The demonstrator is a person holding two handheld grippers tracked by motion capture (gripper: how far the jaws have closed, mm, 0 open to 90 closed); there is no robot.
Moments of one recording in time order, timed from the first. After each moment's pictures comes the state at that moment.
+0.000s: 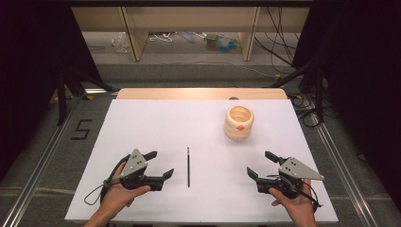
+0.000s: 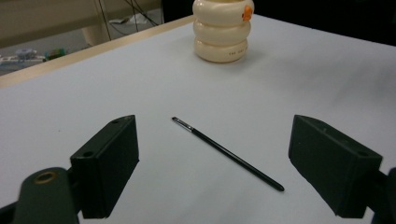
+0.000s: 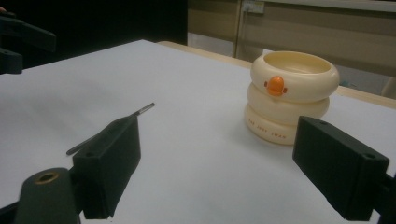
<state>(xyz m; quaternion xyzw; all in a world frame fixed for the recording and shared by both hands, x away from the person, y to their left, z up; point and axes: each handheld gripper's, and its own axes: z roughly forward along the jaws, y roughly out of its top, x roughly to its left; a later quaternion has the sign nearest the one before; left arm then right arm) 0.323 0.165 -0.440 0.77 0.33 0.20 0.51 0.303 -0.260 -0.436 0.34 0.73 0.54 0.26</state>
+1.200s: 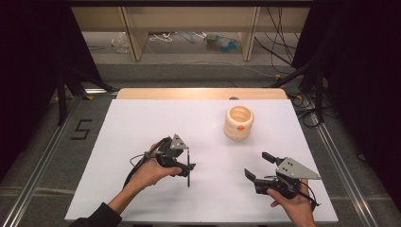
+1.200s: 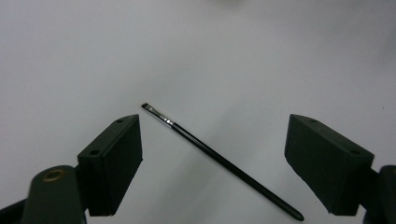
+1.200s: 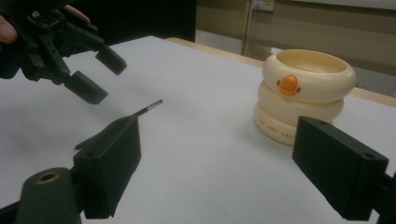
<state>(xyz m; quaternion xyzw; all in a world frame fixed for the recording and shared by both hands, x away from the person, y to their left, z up) 0.385 0.089 -0.439 0.88 0.31 0.14 0.34 0.304 -0.255 -0.438 0.33 0.74 0.53 0.25</state>
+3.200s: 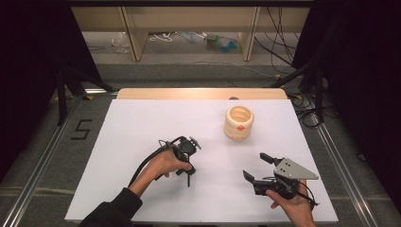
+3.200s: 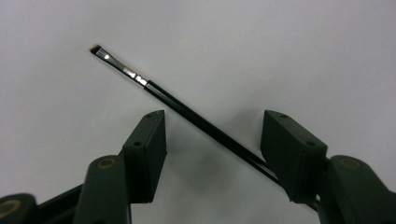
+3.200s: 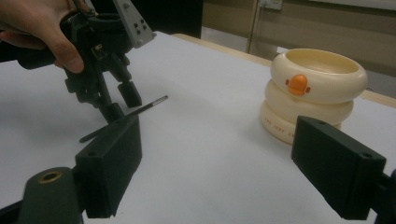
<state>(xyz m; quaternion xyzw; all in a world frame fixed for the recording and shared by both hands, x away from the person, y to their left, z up) 0.420 0.053 -0.463 0.94 0.31 0.04 0.14 0.304 -0.253 -0.439 0.31 0.75 0.53 0.25</state>
